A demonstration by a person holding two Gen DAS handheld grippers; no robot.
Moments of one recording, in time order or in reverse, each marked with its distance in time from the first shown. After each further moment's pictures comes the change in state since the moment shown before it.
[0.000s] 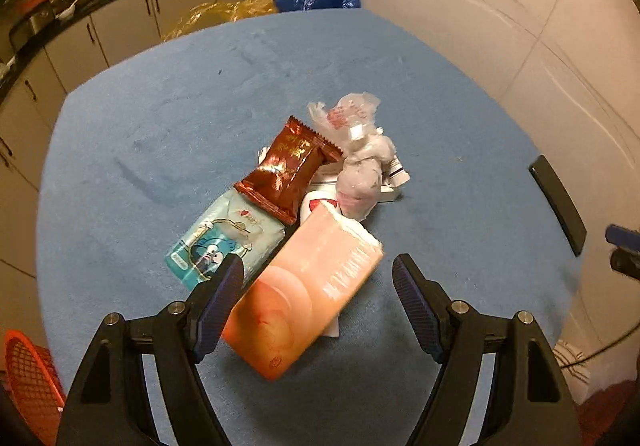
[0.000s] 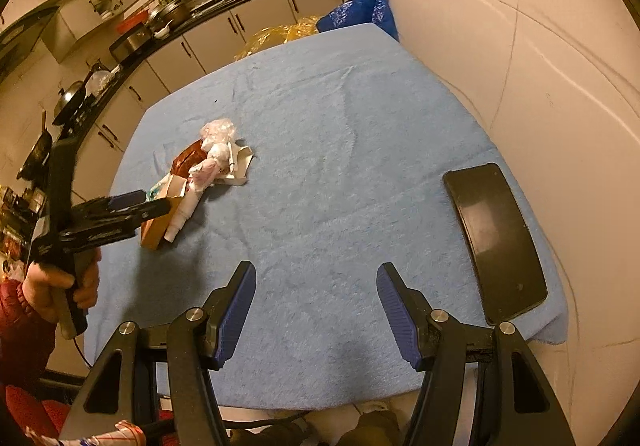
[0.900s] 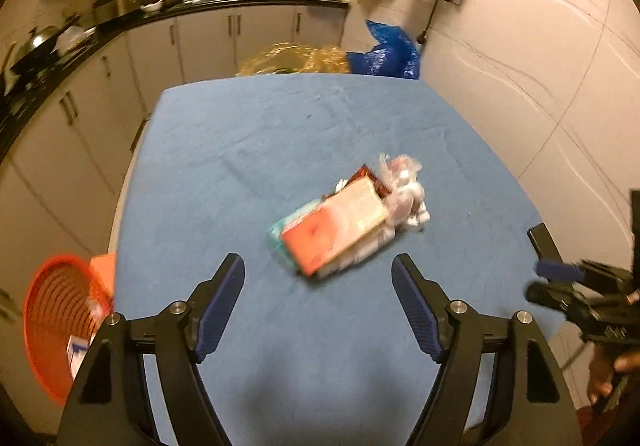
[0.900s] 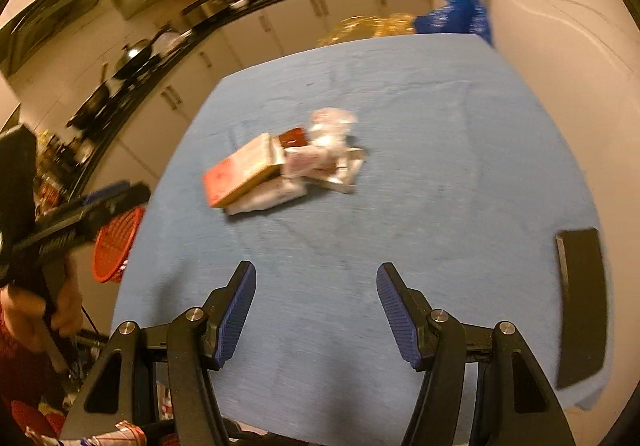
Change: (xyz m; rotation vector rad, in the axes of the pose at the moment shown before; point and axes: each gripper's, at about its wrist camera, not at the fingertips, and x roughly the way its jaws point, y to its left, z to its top) left arm -0.108 0.018 -0.038 -0.198 -0.195 0.124; right arm 0.036 0.061 0.020 -0.157 0.019 0.165
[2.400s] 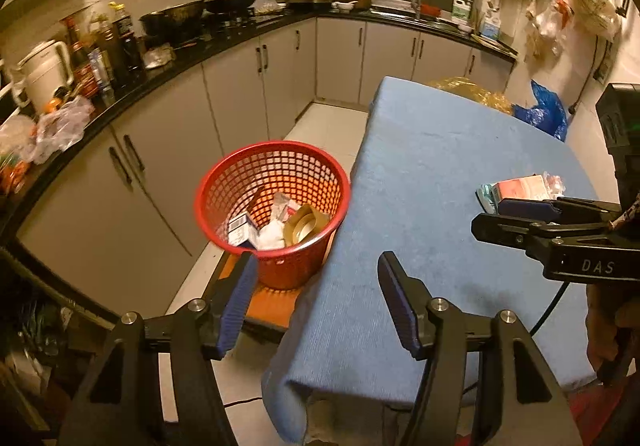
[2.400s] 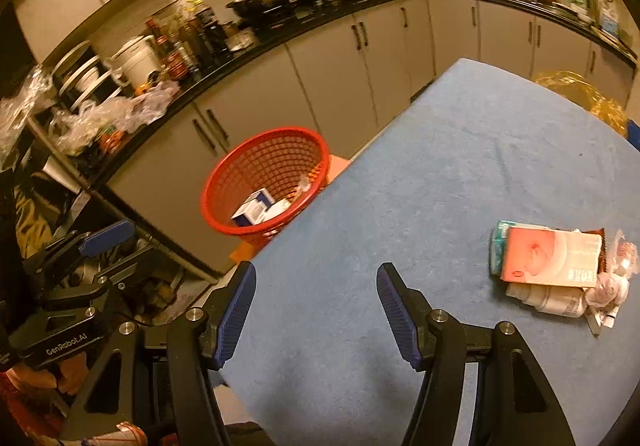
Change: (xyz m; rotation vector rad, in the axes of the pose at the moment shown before) left arm -0.151 0.101 -0.158 -0.406 -0.099 0.480; right arm 0.096 0.247 0.000 -0.588 0.136 0.412
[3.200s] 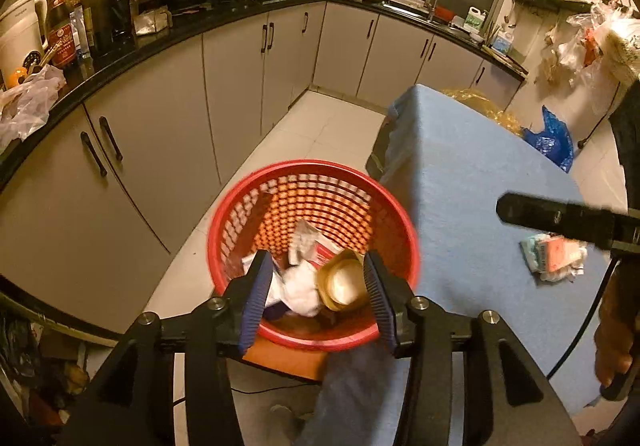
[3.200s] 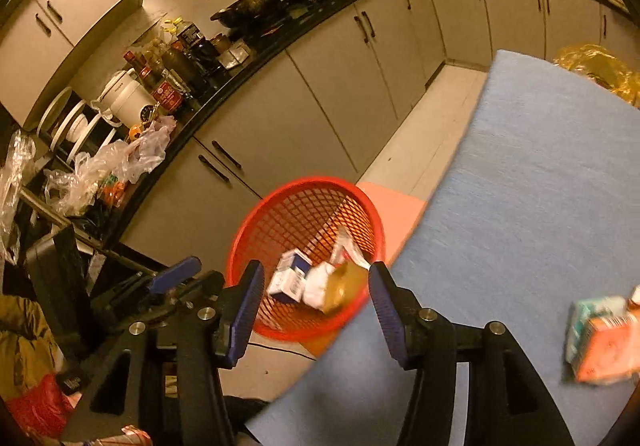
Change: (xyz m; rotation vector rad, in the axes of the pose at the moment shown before) left arm 0.093 0.087 0.062 -0.089 0.063 -0.122; right arm 0.069 0.015 0.090 0.144 0.013 0.053
